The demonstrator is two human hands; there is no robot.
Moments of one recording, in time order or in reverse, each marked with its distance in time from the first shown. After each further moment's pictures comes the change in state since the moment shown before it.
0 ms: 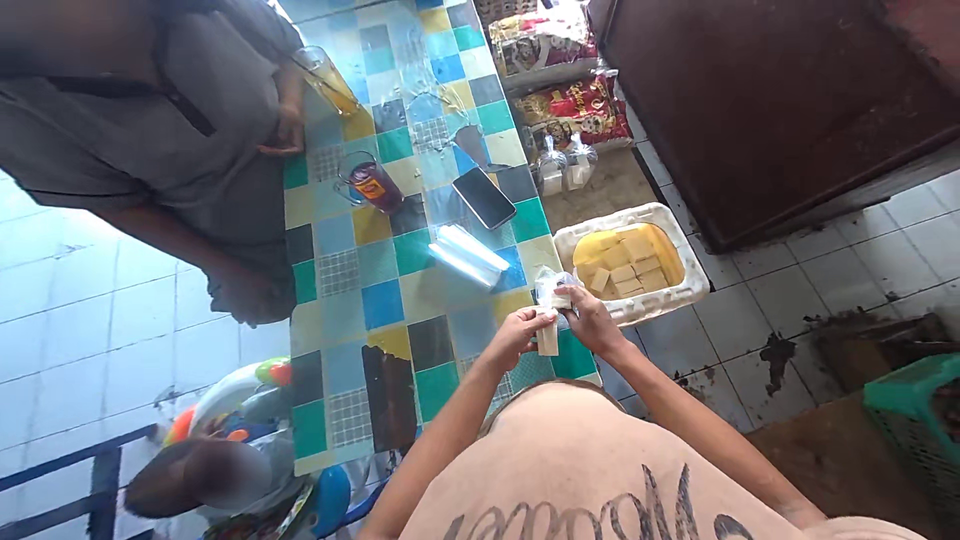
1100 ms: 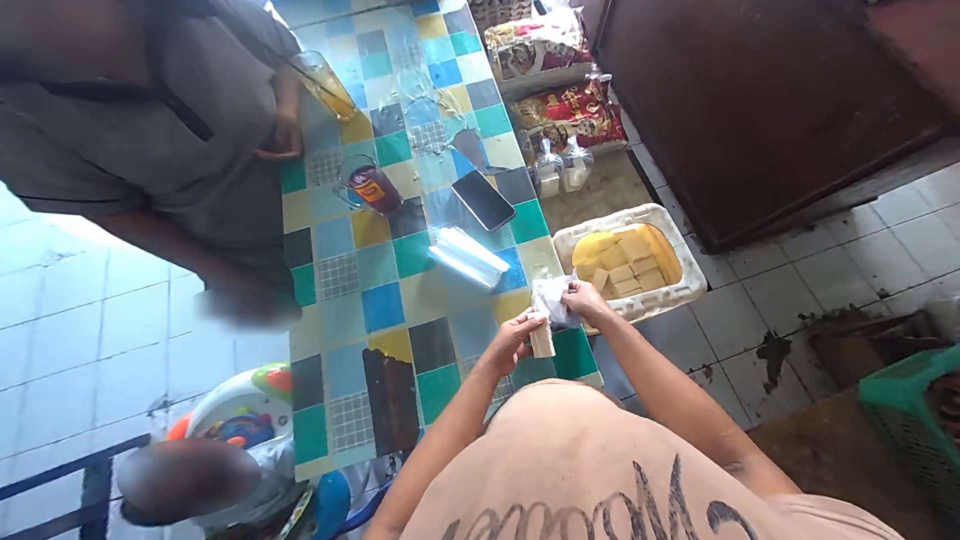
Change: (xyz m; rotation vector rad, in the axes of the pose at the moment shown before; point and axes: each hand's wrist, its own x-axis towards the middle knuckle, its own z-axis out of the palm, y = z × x) left_hand 0.013 -0.027 -0.018 -0.158 -0.005 -0.018; right_hand 0.051 0.025 0.012 0.328 -0.197 0.782
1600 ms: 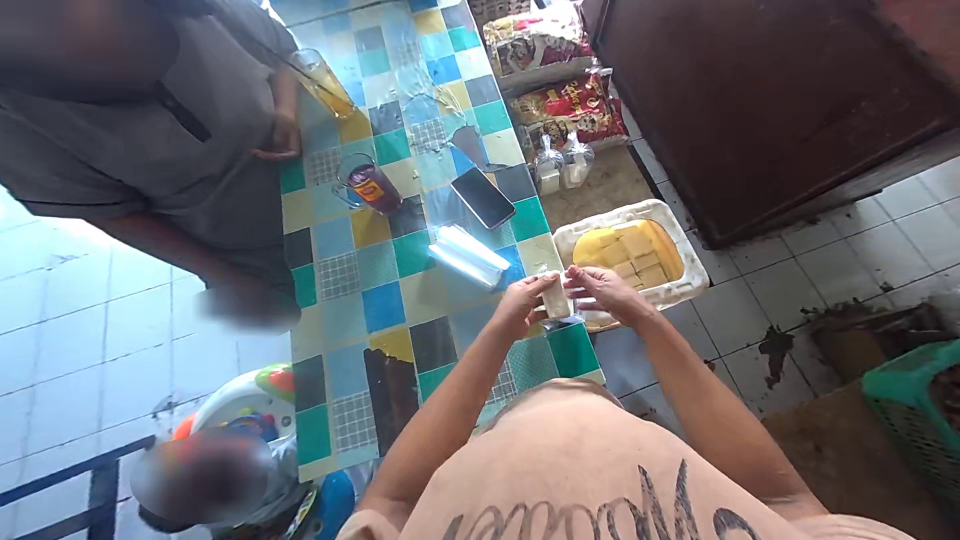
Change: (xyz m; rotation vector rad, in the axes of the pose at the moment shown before) left_hand -0.007 0.068 0.041 0.082 0.070 0.070; right_hand -0.066 -0.030 -0.041 0.161 -0.113 -0.200
